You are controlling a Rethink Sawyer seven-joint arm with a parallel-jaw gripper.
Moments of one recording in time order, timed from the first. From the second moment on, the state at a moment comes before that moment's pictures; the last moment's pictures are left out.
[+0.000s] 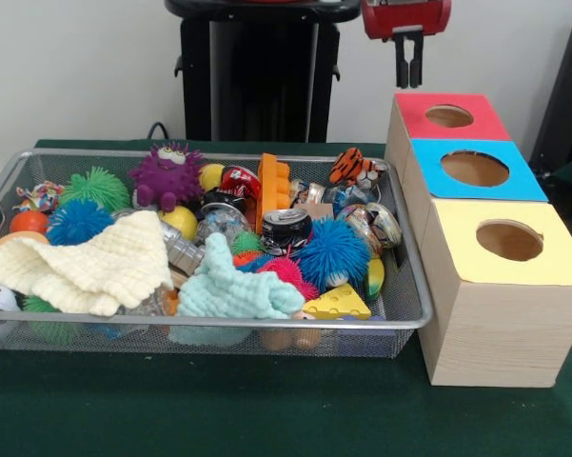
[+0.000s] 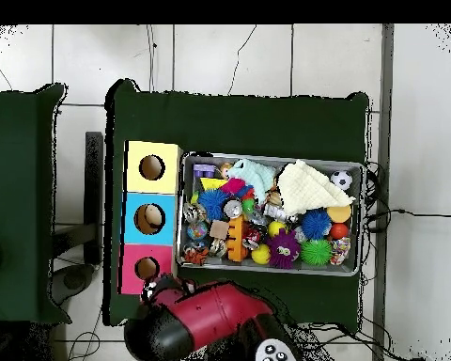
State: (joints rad) arm -0.40 -1.02 0.46 2.30 -0.37 0.25 2.18
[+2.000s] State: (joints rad) arm -0.04 -0.97 0.00 2.30 -0.44 0.01 2.23
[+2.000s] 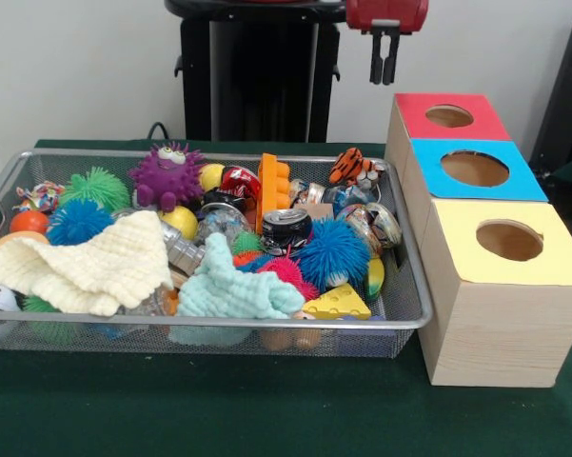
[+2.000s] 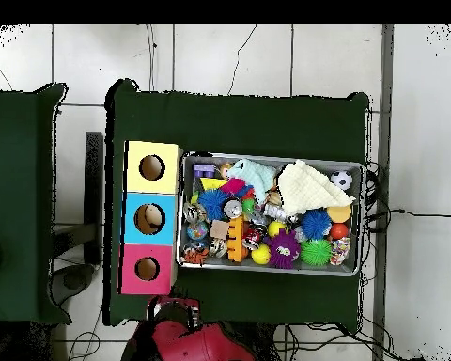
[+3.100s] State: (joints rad) arm -0.22 -0.79 0.02 2.30 -0.50 0.00 2.23
